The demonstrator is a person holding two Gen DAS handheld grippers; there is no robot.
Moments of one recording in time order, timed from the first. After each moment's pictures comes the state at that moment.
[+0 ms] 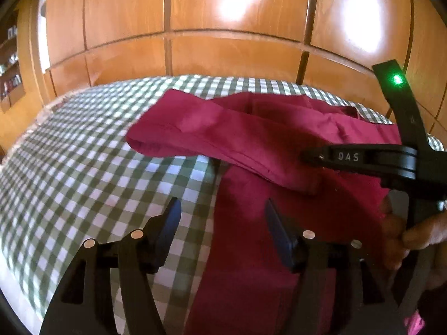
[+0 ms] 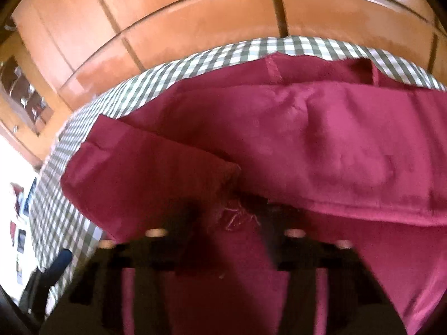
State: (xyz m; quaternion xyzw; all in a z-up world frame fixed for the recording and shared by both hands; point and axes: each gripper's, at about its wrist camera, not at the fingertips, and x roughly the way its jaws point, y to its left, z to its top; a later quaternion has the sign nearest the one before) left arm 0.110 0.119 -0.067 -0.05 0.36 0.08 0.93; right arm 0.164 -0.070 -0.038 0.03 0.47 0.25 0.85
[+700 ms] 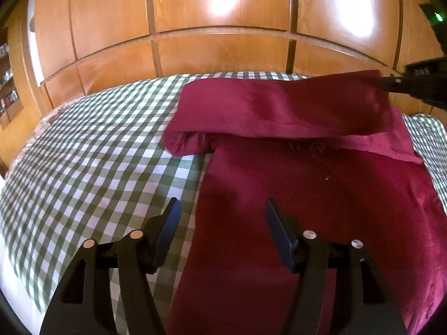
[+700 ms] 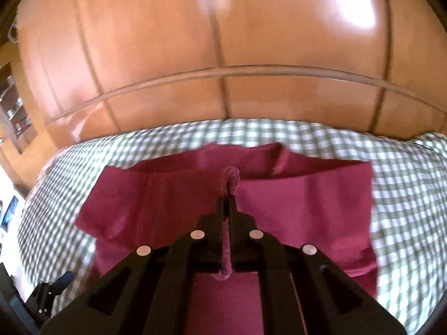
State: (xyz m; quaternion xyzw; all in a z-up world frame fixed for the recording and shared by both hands) left arm 0.119 0.097 -0.069 -0.01 0.38 0.07 0.92; right arm 0.168 -0.183 0.056 0.02 0.35 0.15 0.92
